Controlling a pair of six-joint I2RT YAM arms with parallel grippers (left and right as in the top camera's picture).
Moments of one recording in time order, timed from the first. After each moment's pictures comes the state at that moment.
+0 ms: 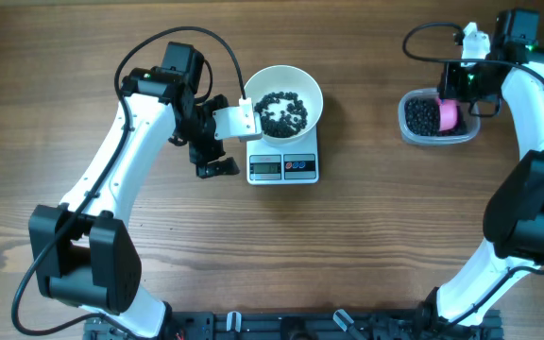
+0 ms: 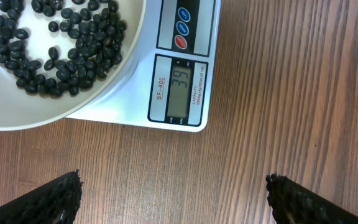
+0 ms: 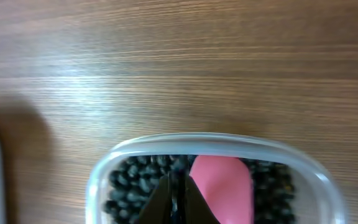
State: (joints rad) left arm -0.22 1.76 1.44 -1.12 0.42 1.21; right arm -0.22 2.00 1.63 -0.85 -0.30 -0.11
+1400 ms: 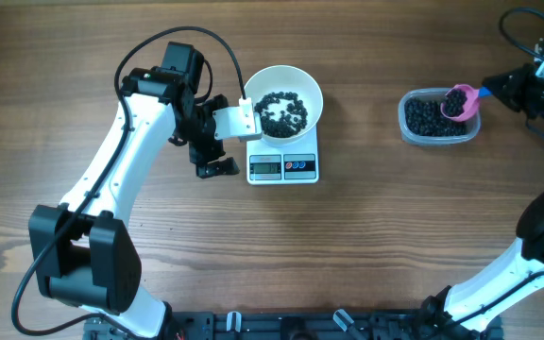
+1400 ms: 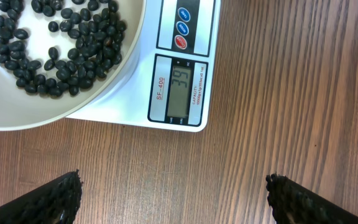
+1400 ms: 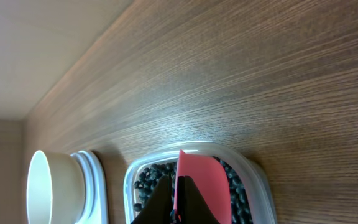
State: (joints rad) left arm -0.22 1.76 1.44 -1.12 0.42 1.21; right arm -0.55 2.01 1.61 -0.77 -0.80 0.00
